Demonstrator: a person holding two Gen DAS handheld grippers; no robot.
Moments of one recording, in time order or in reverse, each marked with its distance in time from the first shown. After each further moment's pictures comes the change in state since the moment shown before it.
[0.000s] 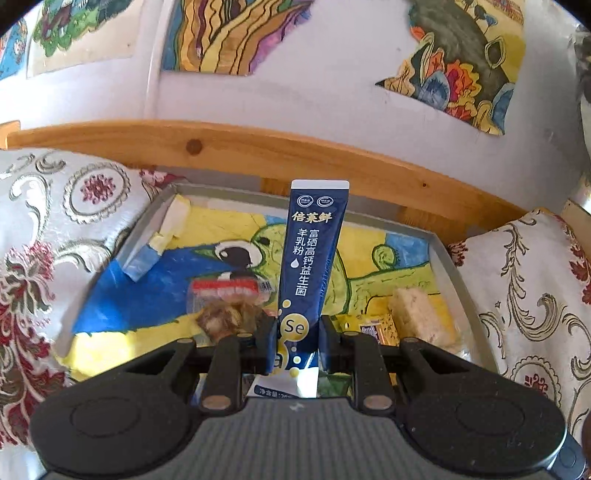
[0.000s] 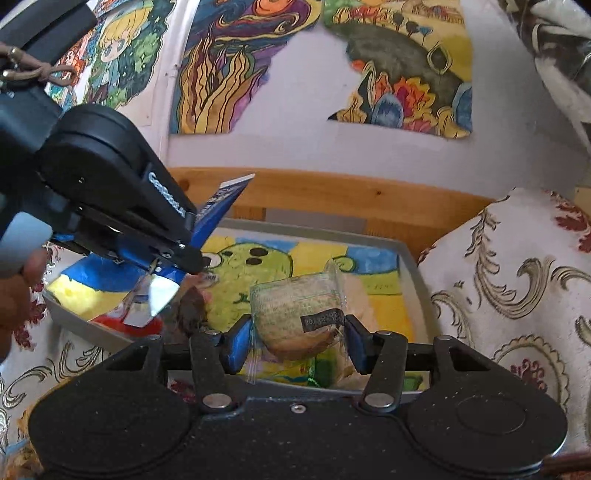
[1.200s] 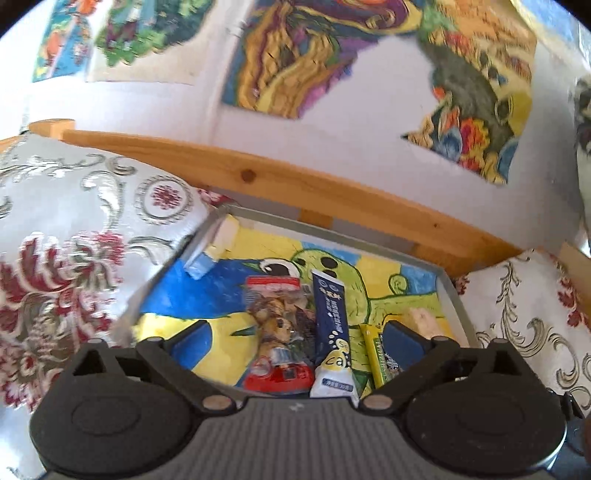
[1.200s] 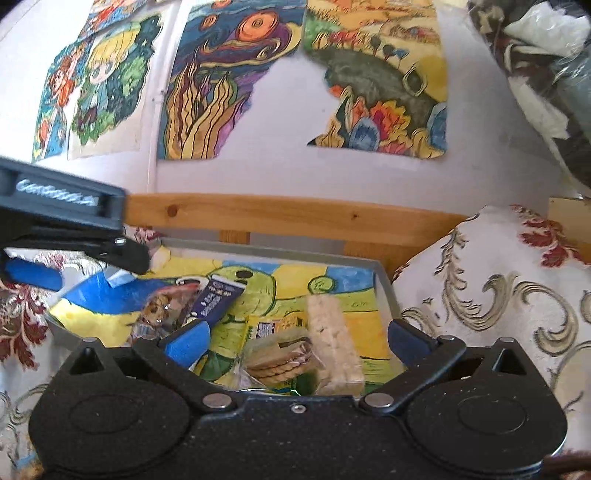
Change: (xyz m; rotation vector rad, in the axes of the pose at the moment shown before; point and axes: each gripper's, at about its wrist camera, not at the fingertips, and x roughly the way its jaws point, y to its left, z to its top) left arm -0.069 0.027 -0.024 -0.095 -0.149 0.034; right arm -0.033 -0.005 0.011 0.034 -0.062 -0.059
